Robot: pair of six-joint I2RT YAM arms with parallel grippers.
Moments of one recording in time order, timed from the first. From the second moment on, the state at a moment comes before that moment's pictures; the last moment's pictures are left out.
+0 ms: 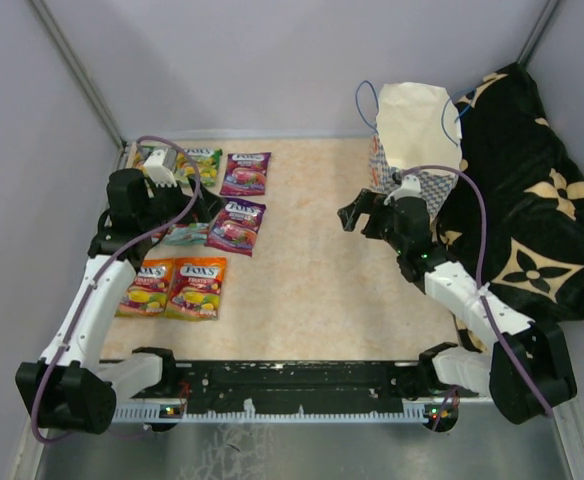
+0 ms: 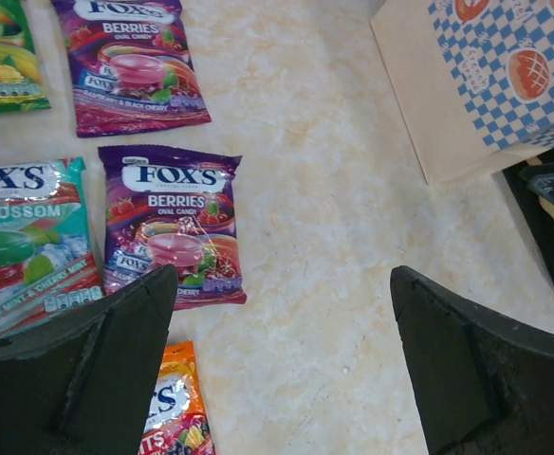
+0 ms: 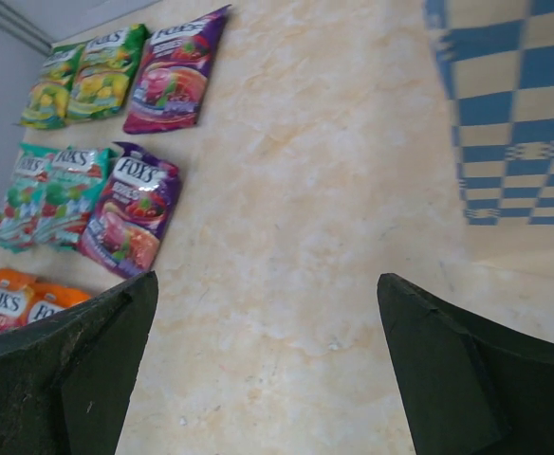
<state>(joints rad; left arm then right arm) -0.11 1.09 0.98 -0.26 0.43 -0.28 0.40 1.15 0.68 0.16 -0.03 0.54</state>
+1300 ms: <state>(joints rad) -0.11 1.06 0.96 -0.25 0.27 -0.19 0.30 1.14 0.68 0.07 0.06 0.49</state>
